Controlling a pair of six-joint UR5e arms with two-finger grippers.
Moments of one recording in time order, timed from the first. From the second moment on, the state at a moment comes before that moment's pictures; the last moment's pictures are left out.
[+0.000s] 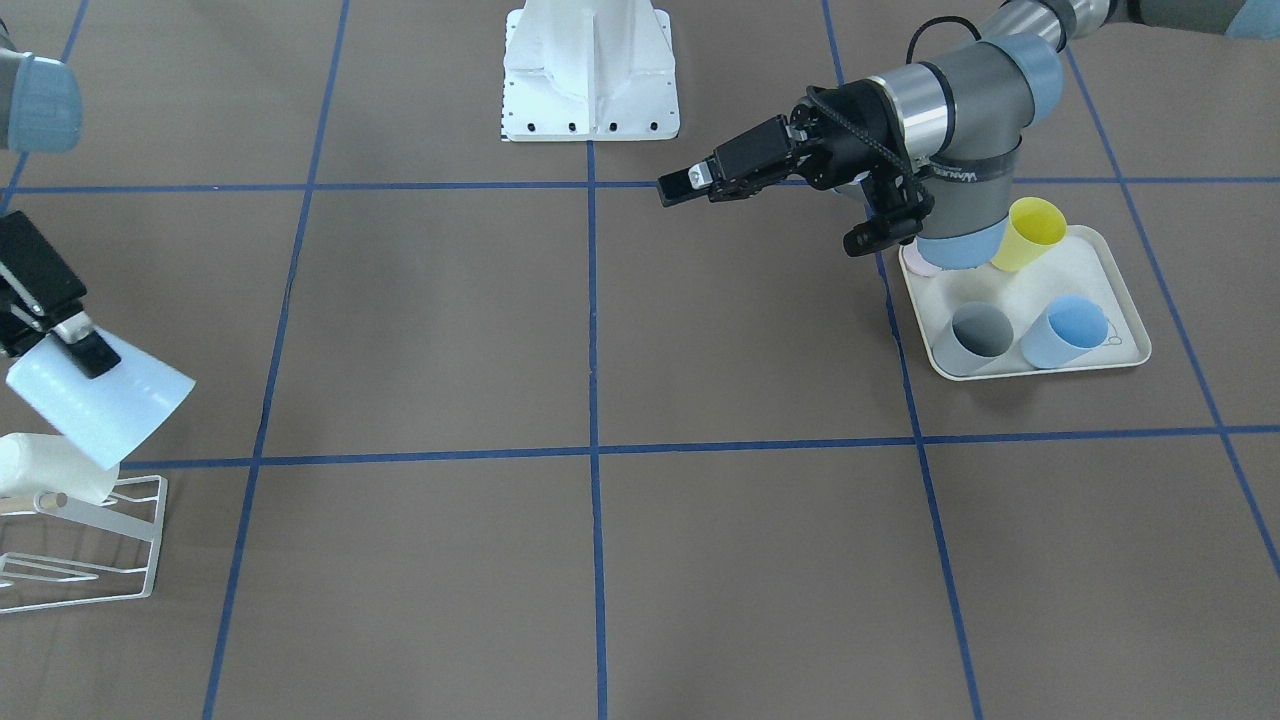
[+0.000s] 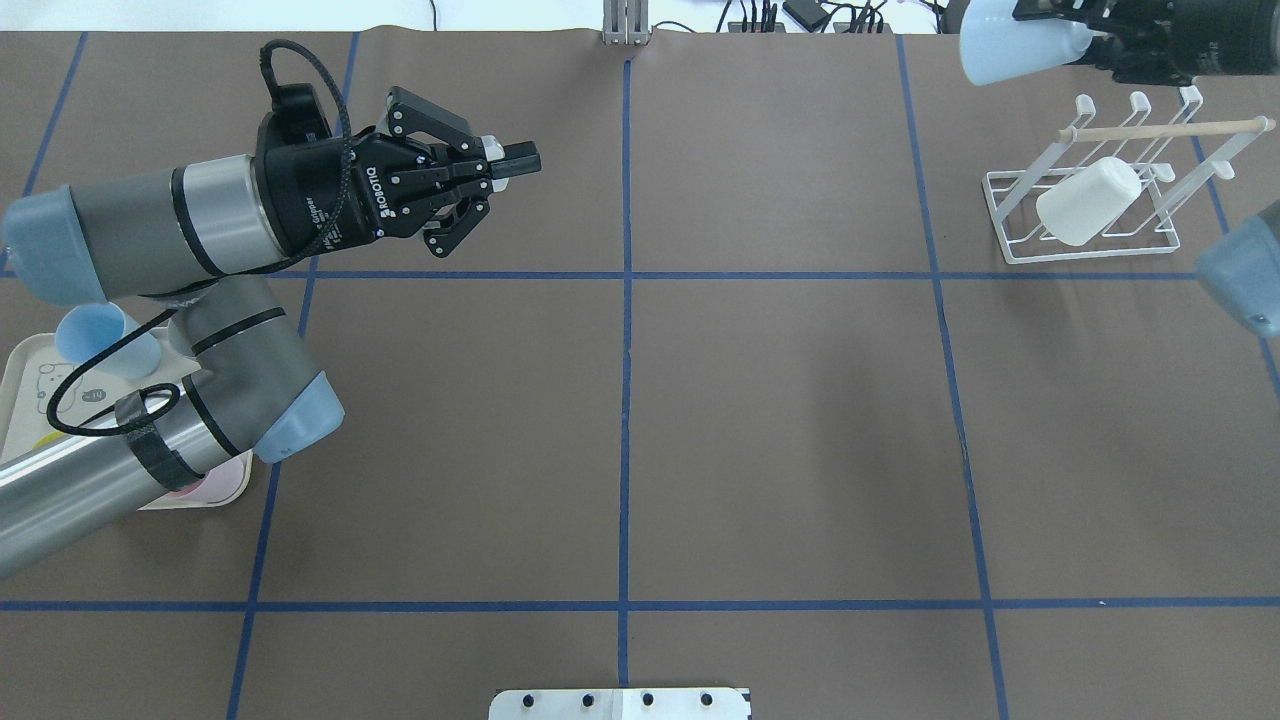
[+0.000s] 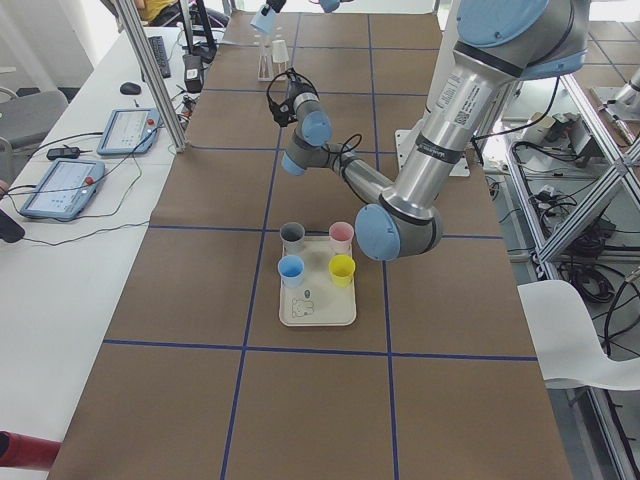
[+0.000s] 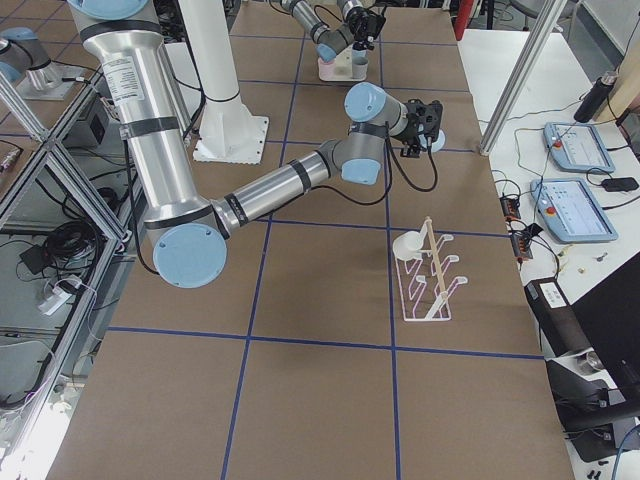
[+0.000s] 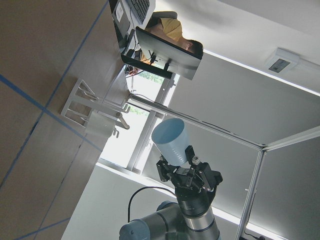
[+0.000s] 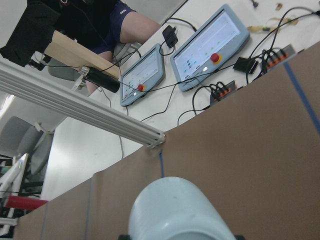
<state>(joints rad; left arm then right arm) -0.73 -2.11 -1.49 -3.38 -1.82 -2.41 1.19 -1.32 1.80 -0.73 2.07 1.33</state>
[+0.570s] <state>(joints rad) -0.73 -2.11 -1.48 -3.36 -1.82 -2.41 1.29 -1.44 1.80 -1.03 2.08 0.67</state>
